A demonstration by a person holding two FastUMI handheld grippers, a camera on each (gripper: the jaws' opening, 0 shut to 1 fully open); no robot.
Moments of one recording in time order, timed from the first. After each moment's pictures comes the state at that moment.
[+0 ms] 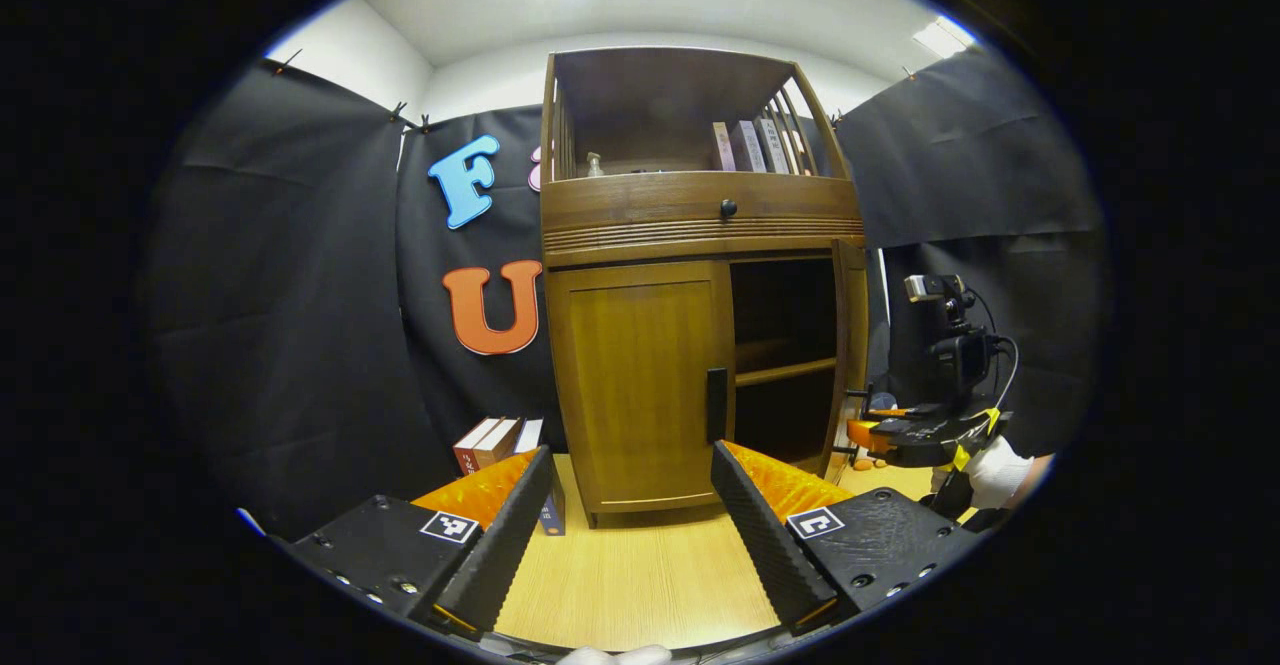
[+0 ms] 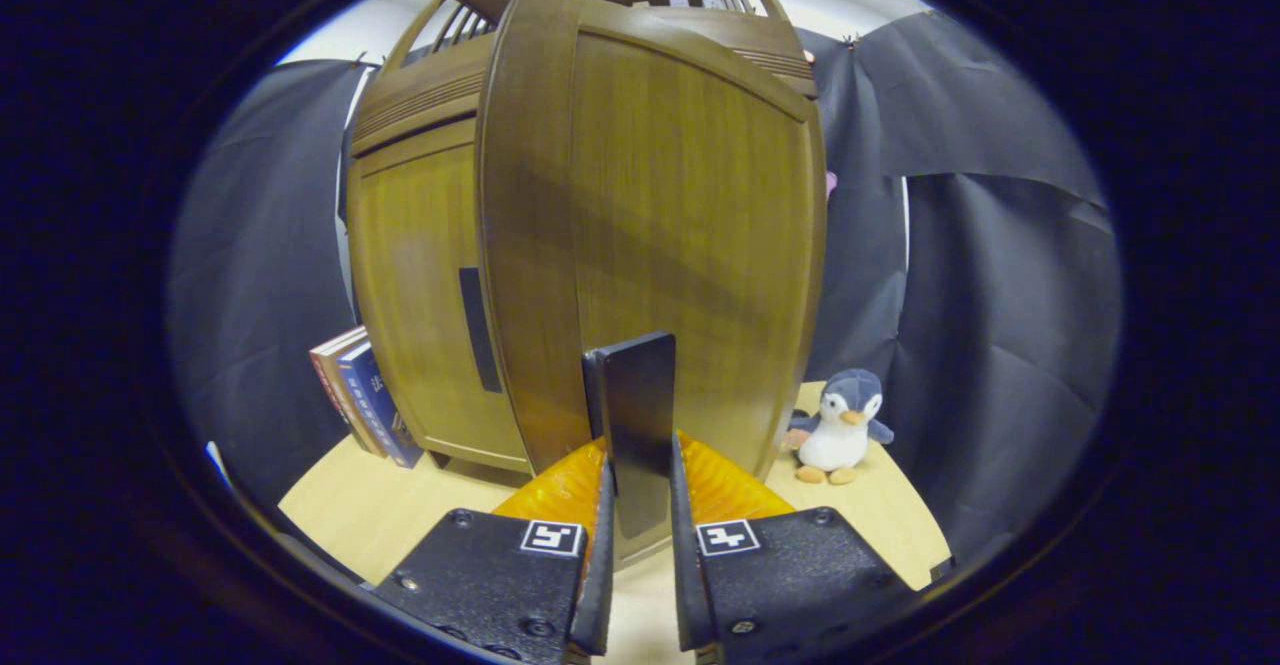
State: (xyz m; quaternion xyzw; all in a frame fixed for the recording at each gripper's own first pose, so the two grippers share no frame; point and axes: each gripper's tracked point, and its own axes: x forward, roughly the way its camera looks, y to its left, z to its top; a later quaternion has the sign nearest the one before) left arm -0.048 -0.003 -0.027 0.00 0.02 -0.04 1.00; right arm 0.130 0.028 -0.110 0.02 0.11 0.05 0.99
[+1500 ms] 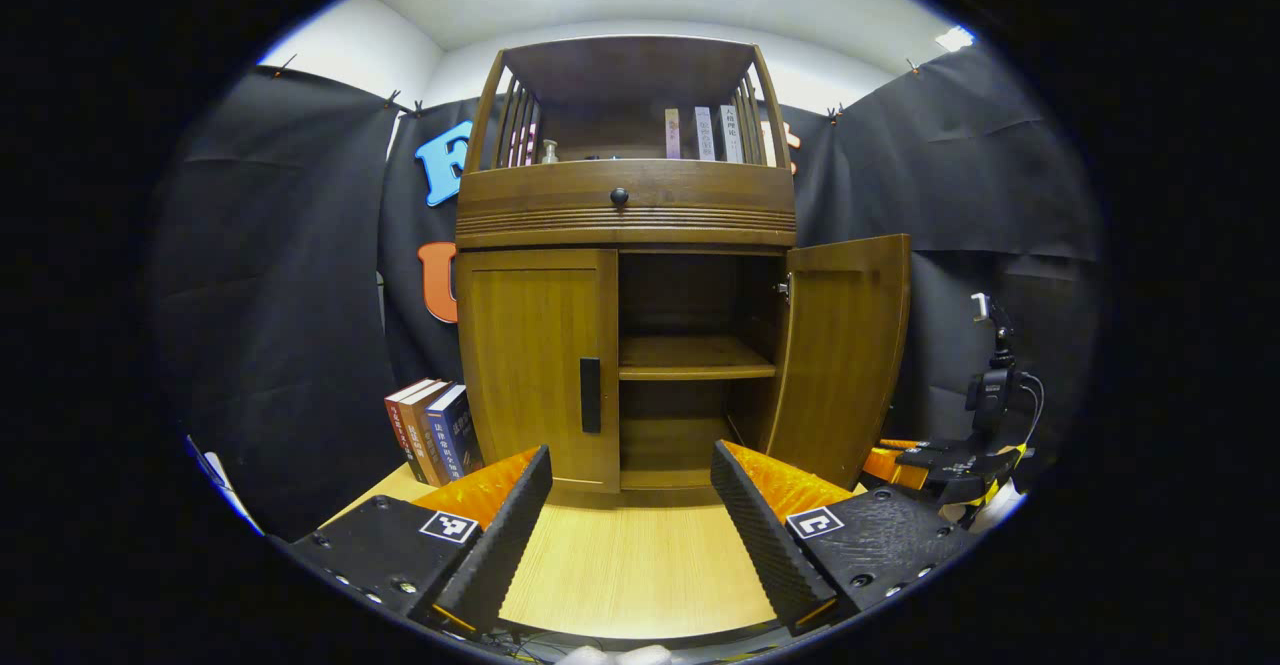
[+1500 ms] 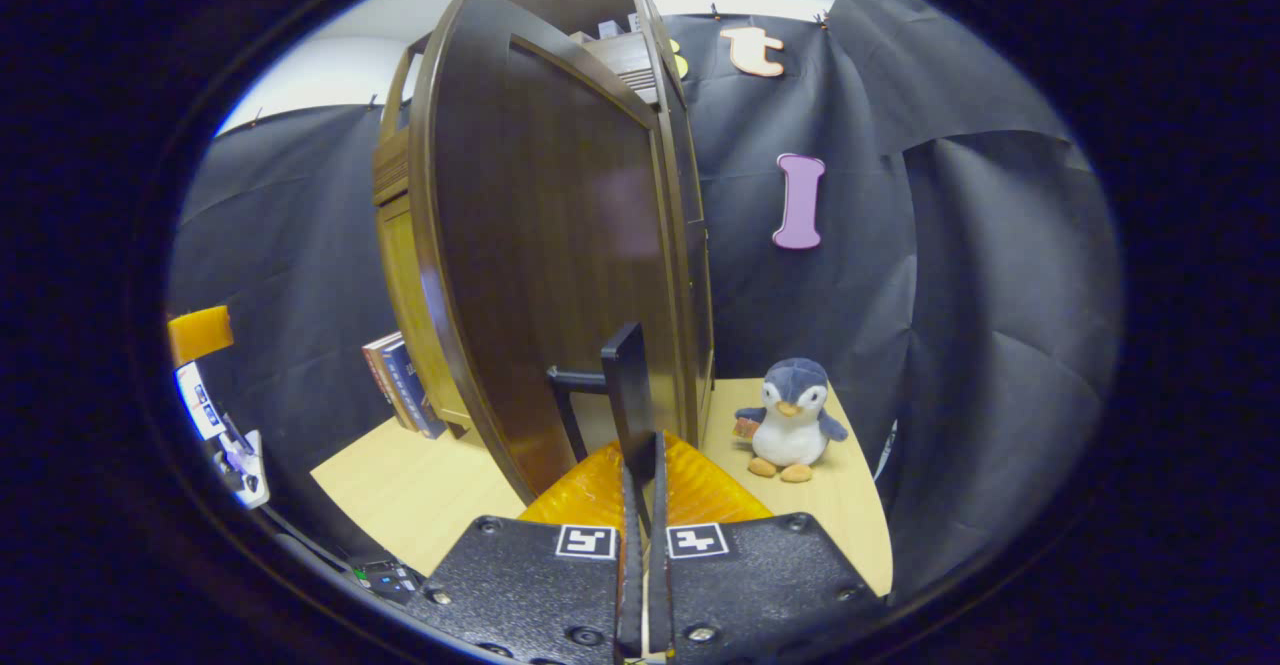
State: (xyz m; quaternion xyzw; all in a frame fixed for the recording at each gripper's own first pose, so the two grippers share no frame) left arm -0.070 -0.204 -0.012 -0.05 0.05 0.00 1.00; right arm 0.082 -0.154 -0.118 0.04 0.10 0.18 0.98
